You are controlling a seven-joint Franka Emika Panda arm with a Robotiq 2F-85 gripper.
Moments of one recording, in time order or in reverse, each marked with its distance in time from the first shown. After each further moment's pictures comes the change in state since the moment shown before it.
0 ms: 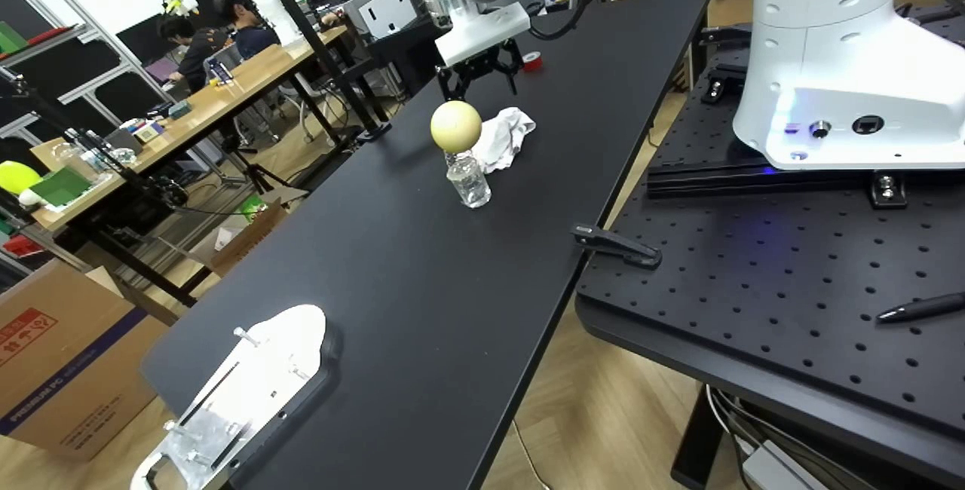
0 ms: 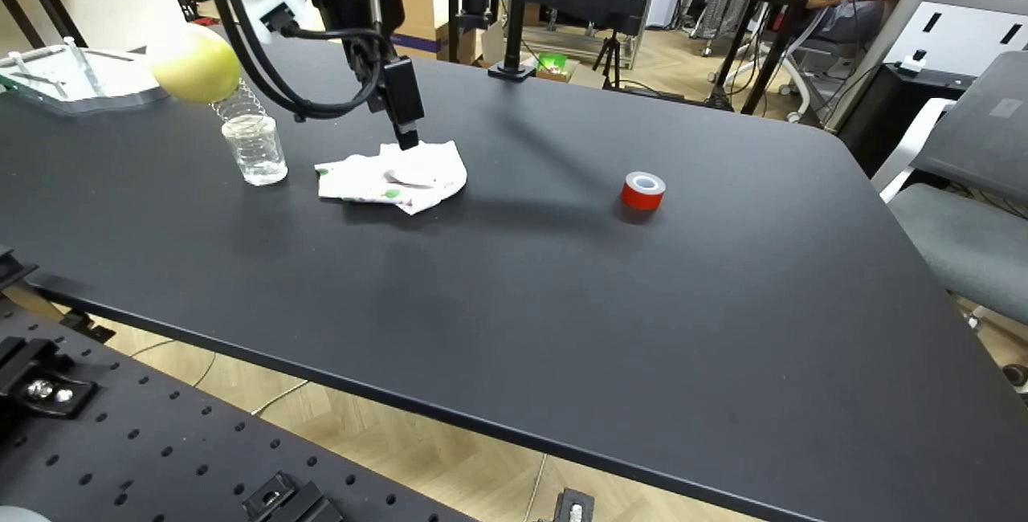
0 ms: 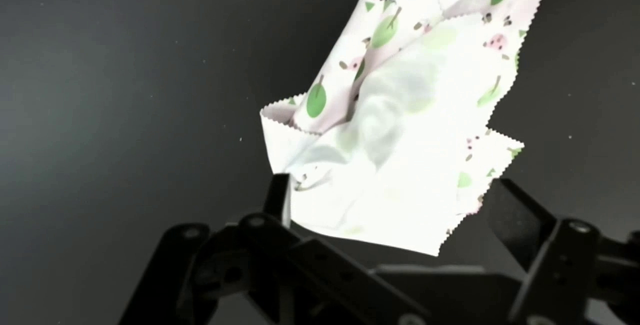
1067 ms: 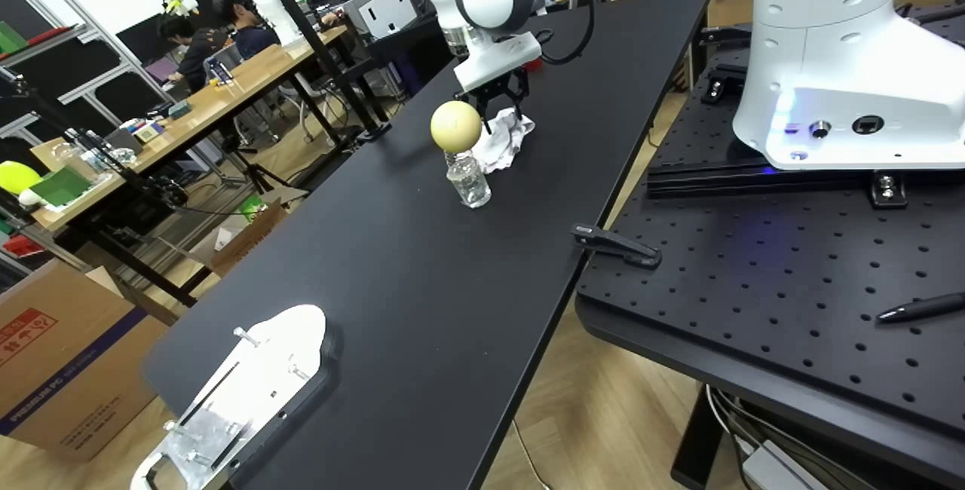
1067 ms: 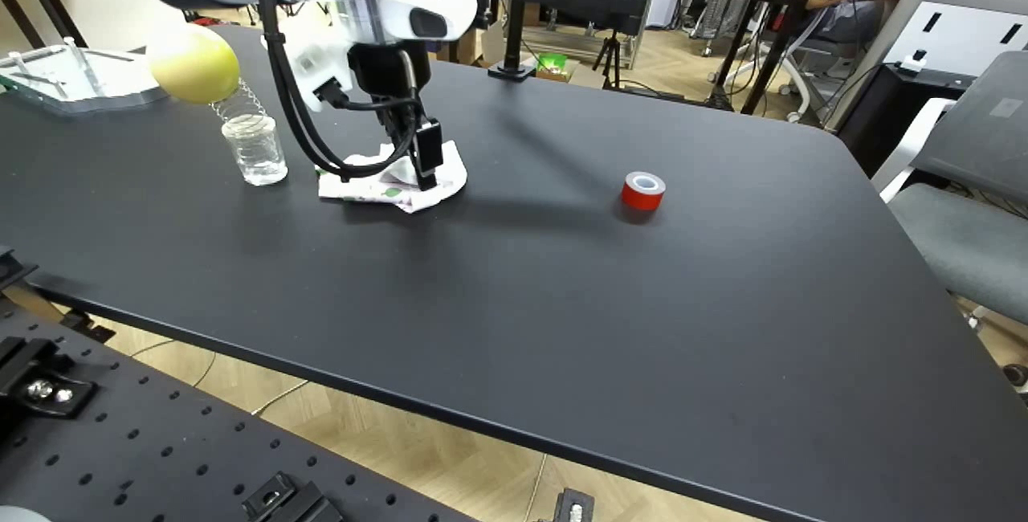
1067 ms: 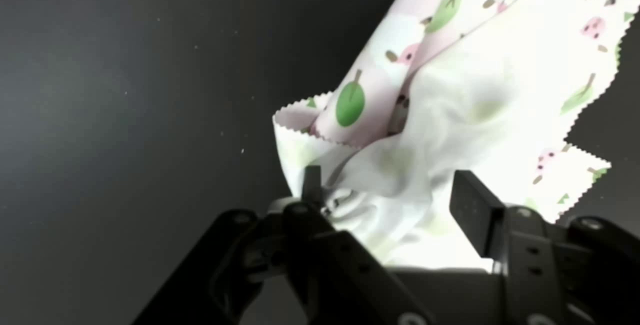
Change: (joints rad) arm 0.050 0.182 -0.103 0.073 -0.054 0.100 -0.004
